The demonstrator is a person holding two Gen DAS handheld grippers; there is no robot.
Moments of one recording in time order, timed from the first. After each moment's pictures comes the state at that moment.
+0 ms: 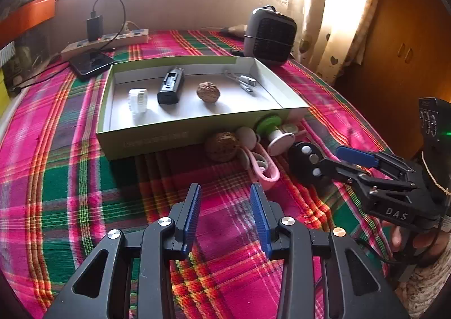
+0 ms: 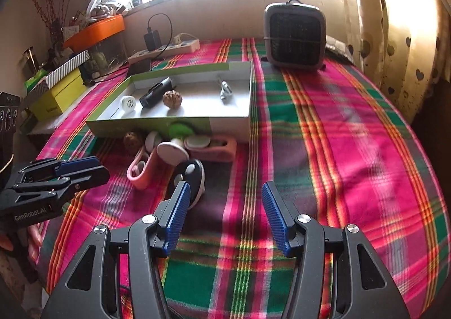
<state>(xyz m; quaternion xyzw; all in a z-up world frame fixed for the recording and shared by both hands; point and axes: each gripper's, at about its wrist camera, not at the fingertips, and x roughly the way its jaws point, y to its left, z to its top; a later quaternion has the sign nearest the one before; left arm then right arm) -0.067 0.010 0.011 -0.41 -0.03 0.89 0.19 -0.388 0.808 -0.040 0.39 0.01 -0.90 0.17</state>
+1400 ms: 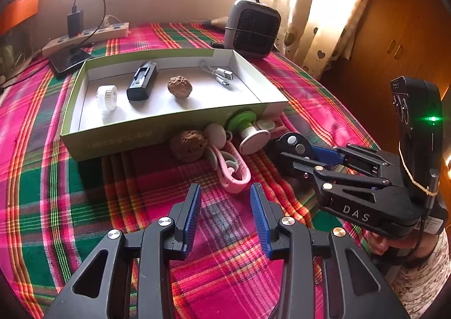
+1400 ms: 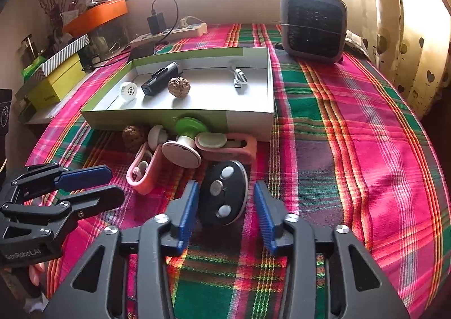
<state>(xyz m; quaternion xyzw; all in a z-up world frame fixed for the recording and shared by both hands) -0.071 0.030 0.010 -0.43 -0.04 0.87 0.23 -0.408 0.790 -0.048 0.42 0.03 -0.89 0.18</state>
